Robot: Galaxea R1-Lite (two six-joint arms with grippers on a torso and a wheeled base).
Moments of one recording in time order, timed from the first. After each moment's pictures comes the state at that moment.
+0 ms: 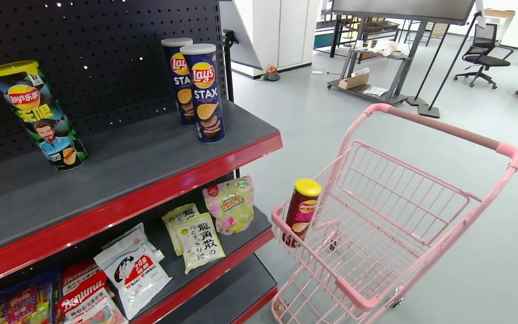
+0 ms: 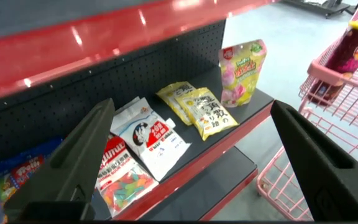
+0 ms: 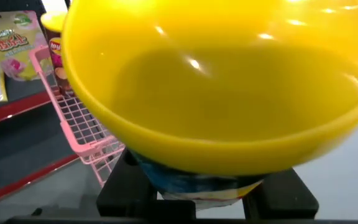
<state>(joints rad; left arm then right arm) -0.01 0.00 0.00 0.01 -0.03 0.00 0.20 0.53 -0.51 0.18 -0.24 -0.14</state>
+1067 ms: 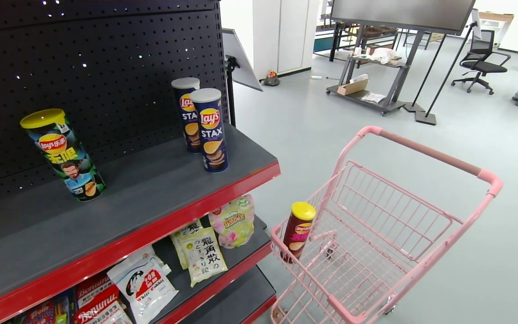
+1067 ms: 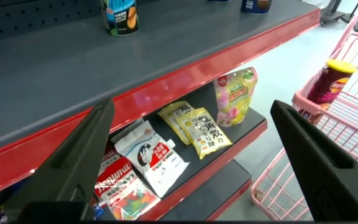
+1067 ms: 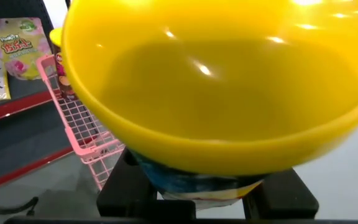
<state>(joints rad) -0.01 0.00 0.00 0.01 -0.03 0.00 0.20 0.52 -0.46 0.17 -0.24 -0.20</state>
